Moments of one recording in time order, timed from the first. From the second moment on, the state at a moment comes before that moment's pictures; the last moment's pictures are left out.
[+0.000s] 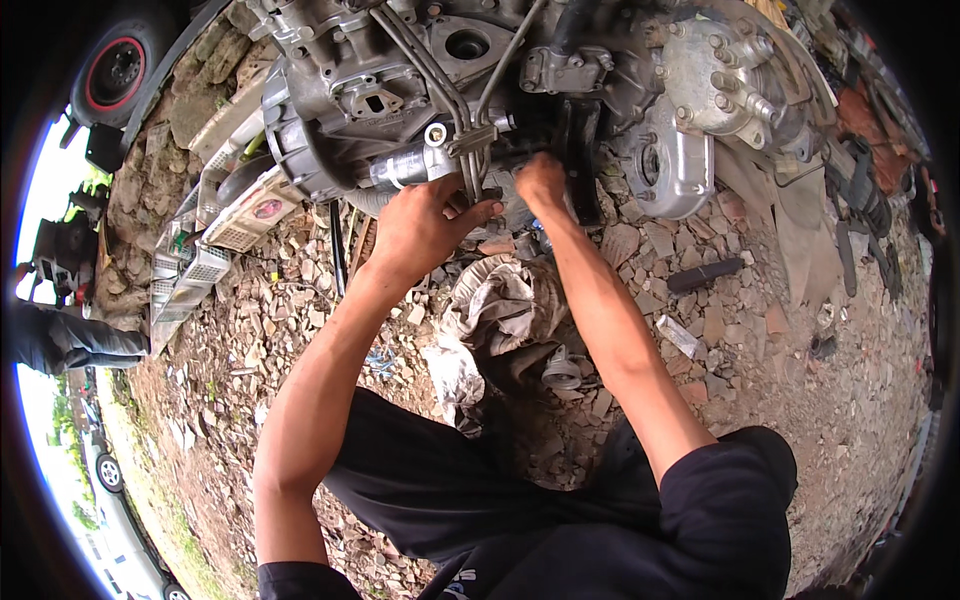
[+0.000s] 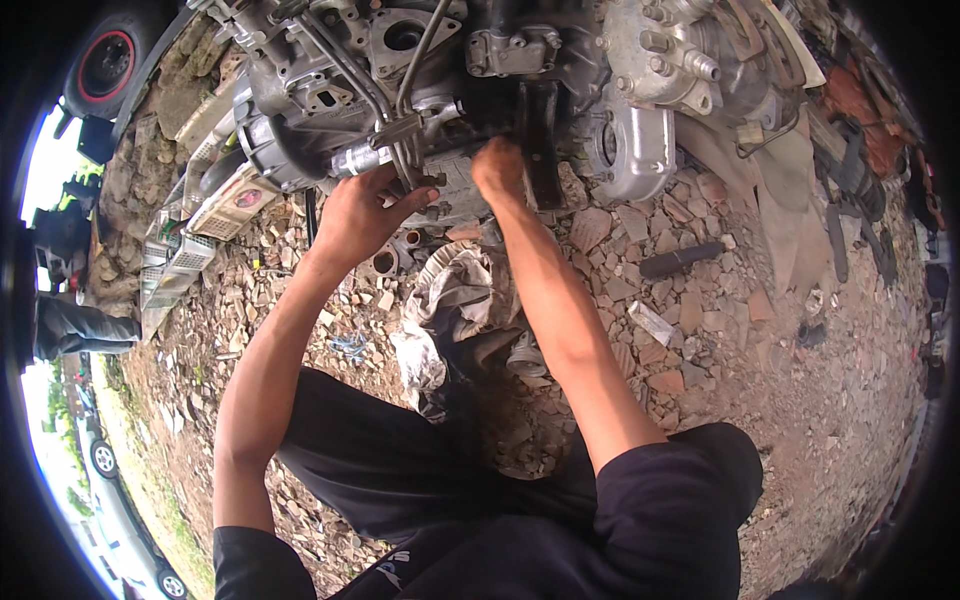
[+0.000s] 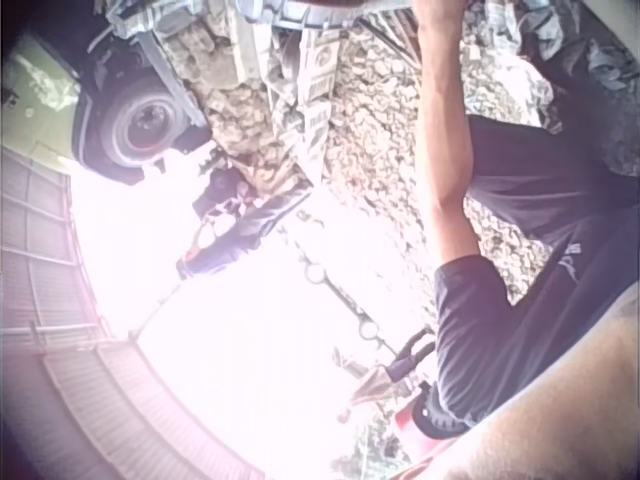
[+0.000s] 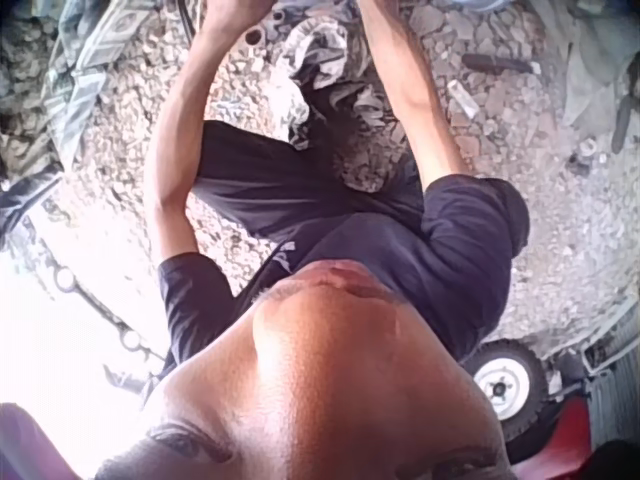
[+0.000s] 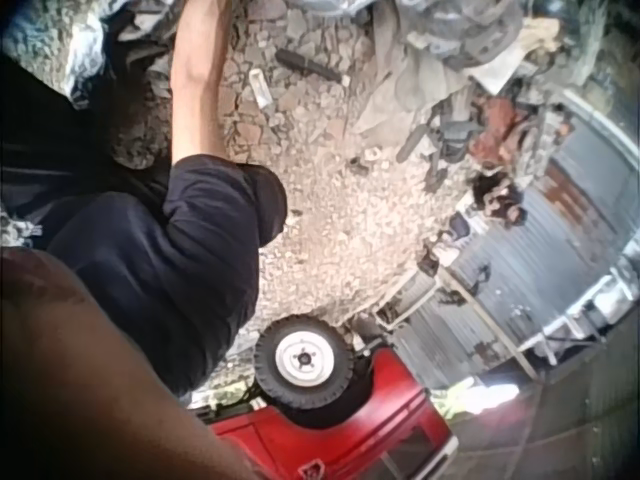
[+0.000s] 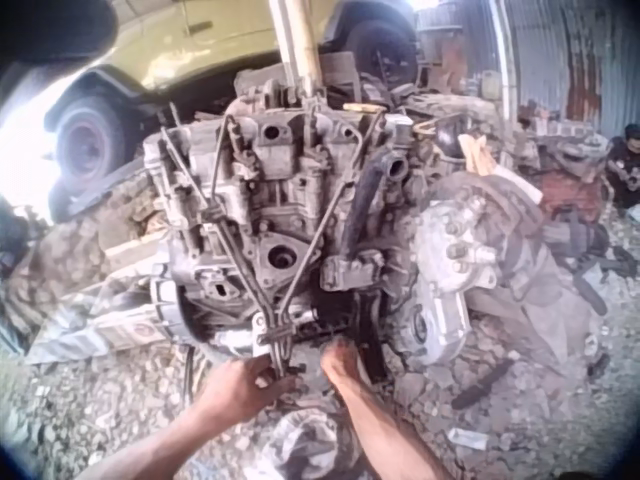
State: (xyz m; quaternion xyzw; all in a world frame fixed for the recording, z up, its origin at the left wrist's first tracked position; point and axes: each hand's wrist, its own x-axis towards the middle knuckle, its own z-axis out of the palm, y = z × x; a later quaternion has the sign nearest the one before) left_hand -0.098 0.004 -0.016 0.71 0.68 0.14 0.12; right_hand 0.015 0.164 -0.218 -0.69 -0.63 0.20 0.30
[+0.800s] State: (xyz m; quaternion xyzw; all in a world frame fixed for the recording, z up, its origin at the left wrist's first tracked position) left_hand -0.096 0.001 -0.013 0.71 0.68 0.15 0.12; right_hand 0.006 0.160 -0.223 -0.64 -0.69 0.21 0.26
